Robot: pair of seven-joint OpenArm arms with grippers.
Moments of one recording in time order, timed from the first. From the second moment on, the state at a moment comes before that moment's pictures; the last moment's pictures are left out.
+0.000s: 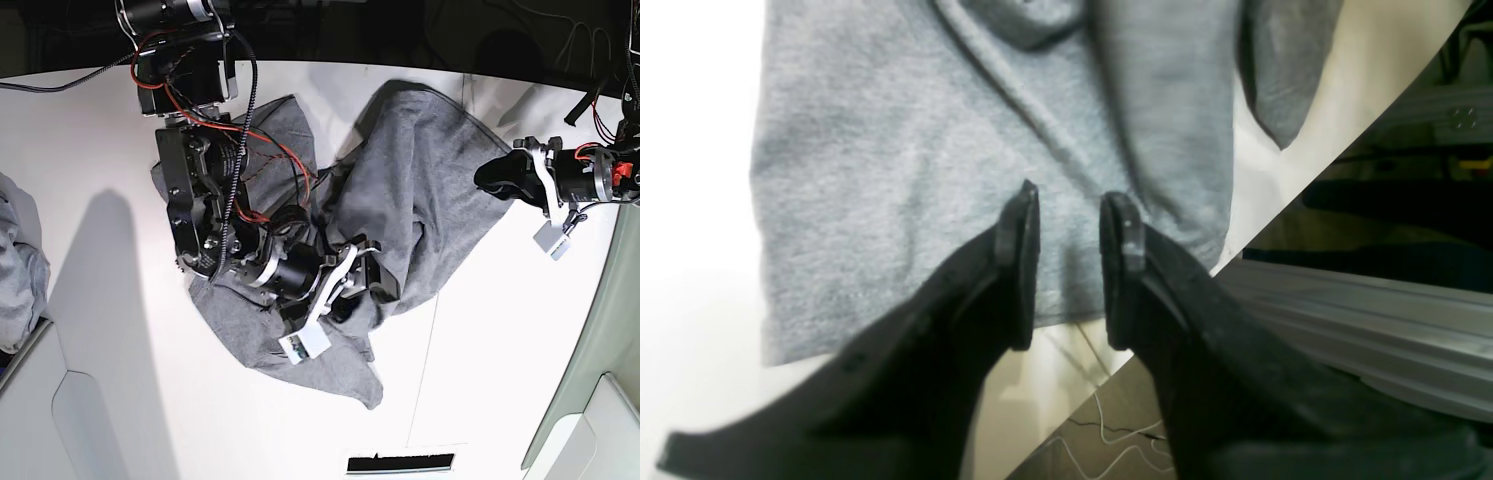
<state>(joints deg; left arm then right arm) 6.4 -38.3 -1.2 83.0 -63.0 -37.9 60.3 13.1 -9.2 -7.8 73.5 25.0 31.8 -43.2</state>
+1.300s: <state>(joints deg) 6.3 -30.3 -1.2 83.0 -57.7 -37.9 56.1 3.3 12.5 -4.1 75.8 16.9 20.2 -42.6</state>
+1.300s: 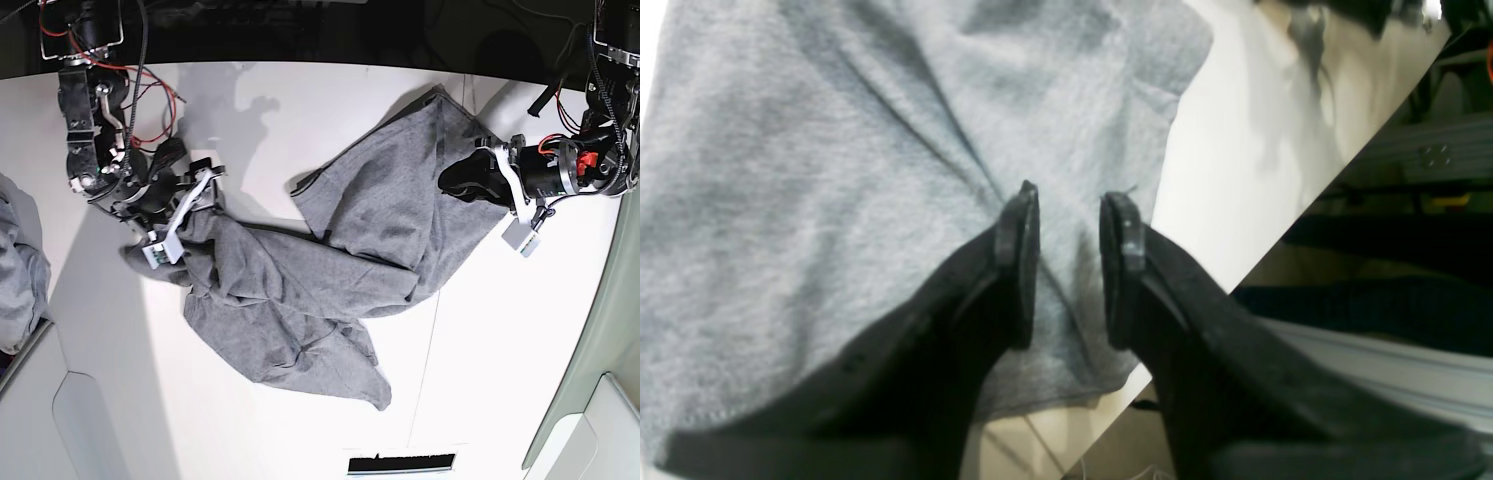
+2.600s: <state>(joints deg) 6.1 -30.4 -1.2 75.8 -44.3 -37.9 47.5 -5.0 -0.1 -0.1 74.6 27.4 25.1 -38.6</state>
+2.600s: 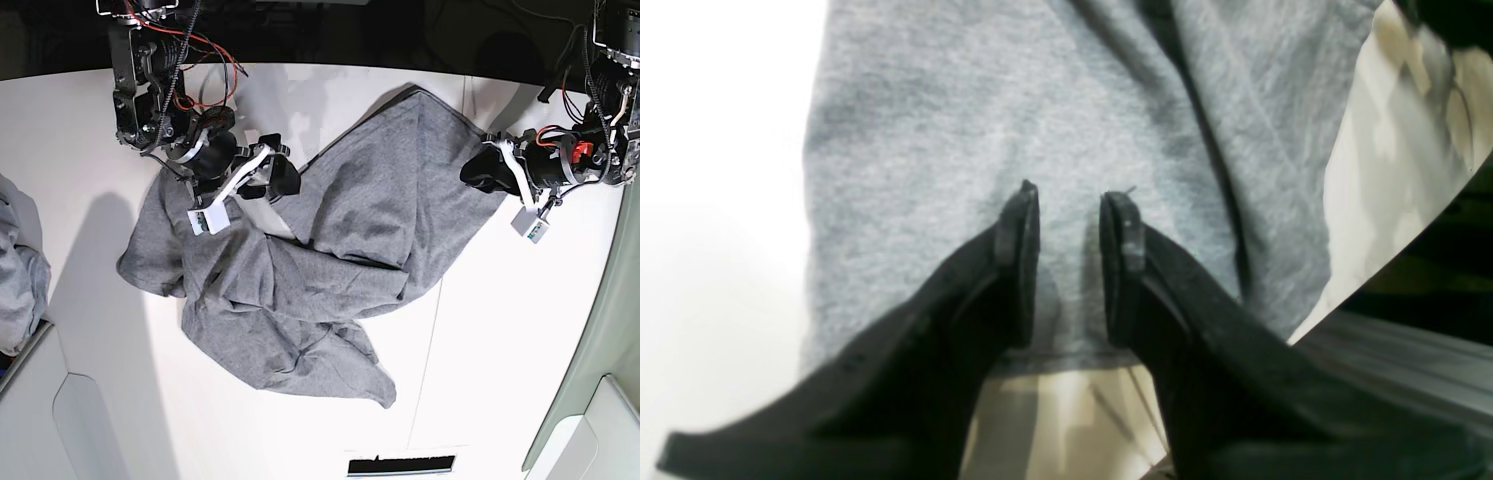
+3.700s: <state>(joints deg) 5.5 -25.2 -1.6 67.0 -42.6 -36.7 42.2 6.8 -7.9 -17.8 90.0 24.1 32.6 -48.5</state>
